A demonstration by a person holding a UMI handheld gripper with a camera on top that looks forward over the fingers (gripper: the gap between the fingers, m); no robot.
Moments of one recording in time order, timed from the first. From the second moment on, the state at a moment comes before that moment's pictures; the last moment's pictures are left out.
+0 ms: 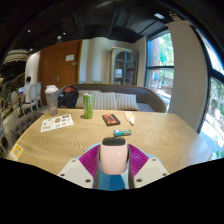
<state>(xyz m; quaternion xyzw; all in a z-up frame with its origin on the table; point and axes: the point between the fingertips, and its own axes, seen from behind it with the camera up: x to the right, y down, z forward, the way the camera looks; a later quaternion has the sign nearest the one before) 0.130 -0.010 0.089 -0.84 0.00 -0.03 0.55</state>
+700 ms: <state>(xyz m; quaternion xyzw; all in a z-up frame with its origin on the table) 0.158 -0.068 0.016 -0.87 0.04 0.02 0.50</state>
